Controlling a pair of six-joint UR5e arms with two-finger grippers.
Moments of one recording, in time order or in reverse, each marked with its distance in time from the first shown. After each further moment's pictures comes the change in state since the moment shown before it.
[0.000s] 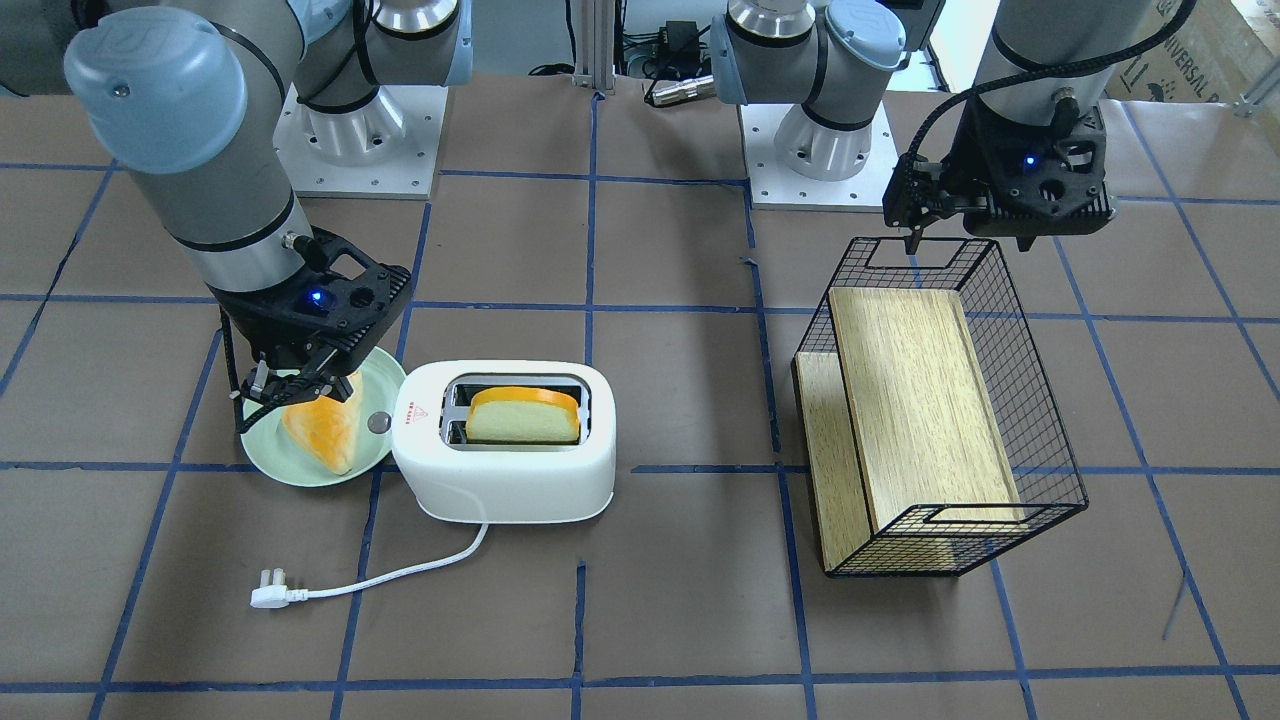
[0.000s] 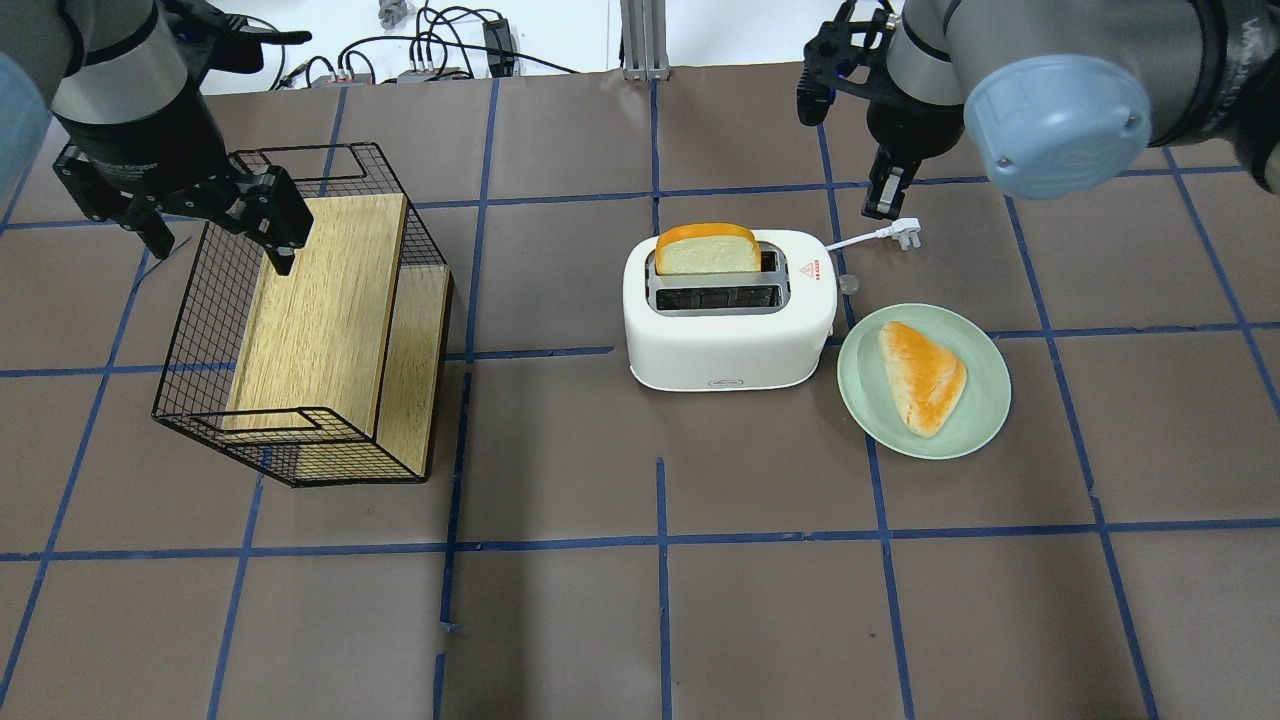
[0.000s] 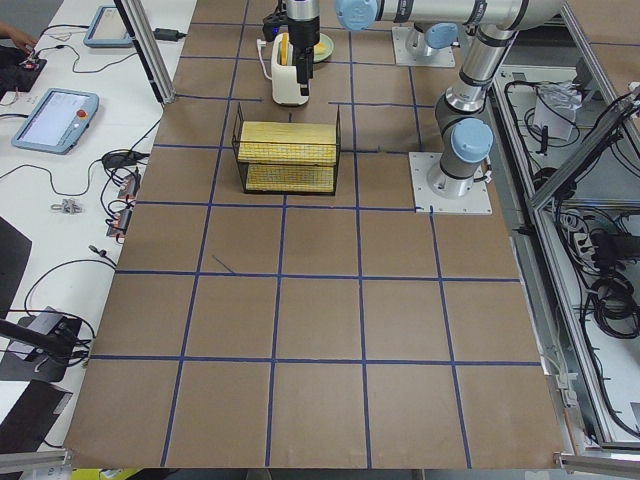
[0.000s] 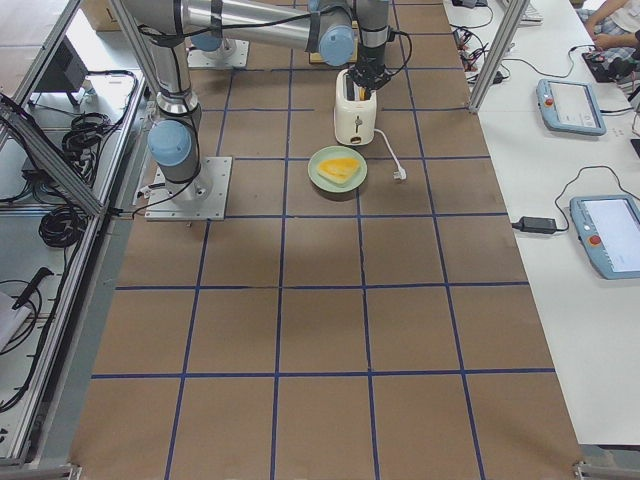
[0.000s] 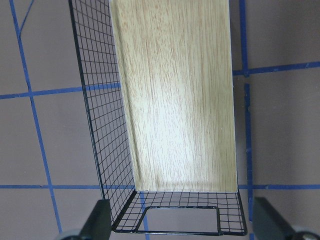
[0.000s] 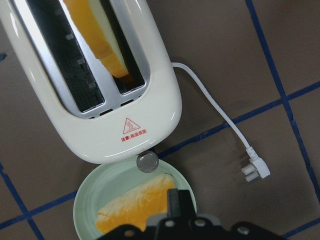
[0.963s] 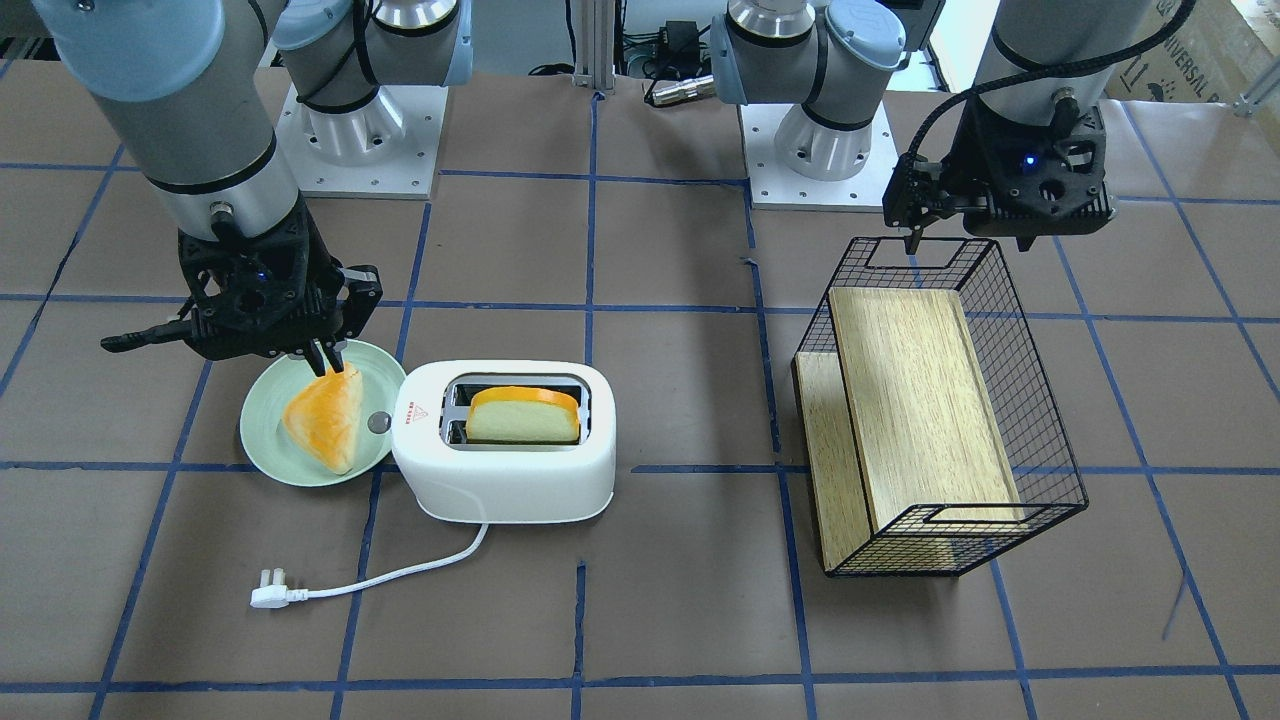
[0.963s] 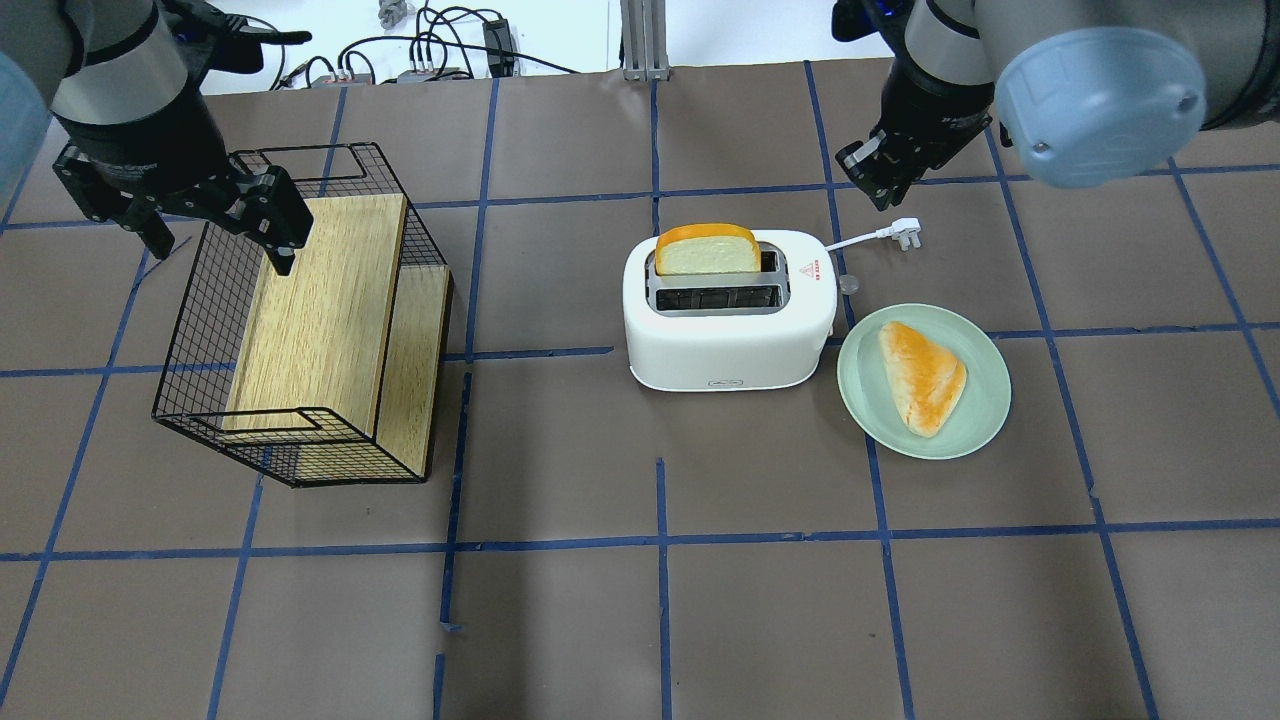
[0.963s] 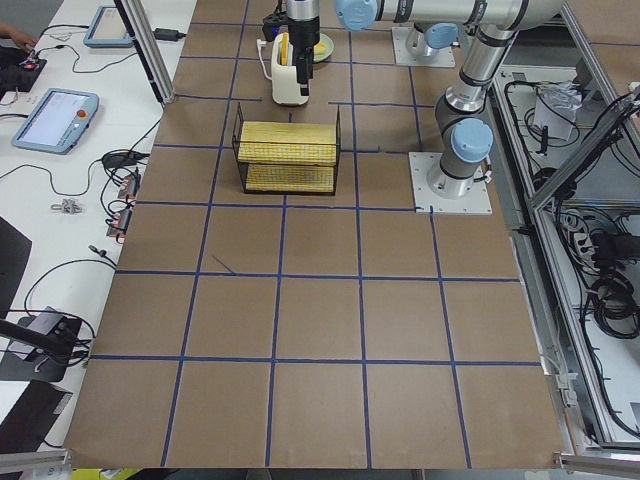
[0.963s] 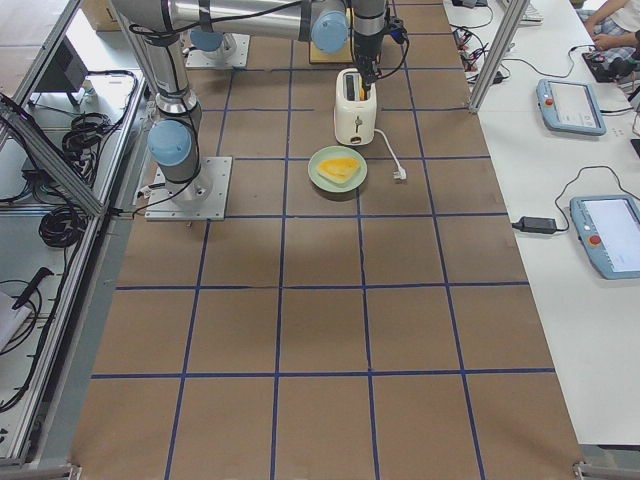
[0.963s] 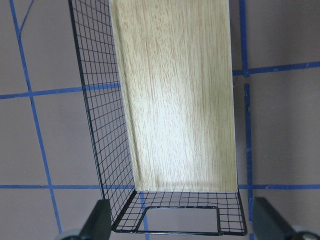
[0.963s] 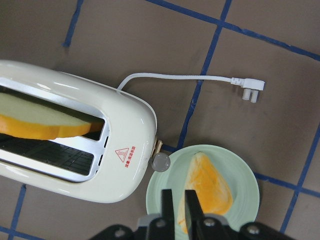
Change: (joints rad) left arm 0.000 0.000 0.000 0.000 0.000 -0.001; right arm -0.003 -0.048 -0.026 0.069 0.006 0.826
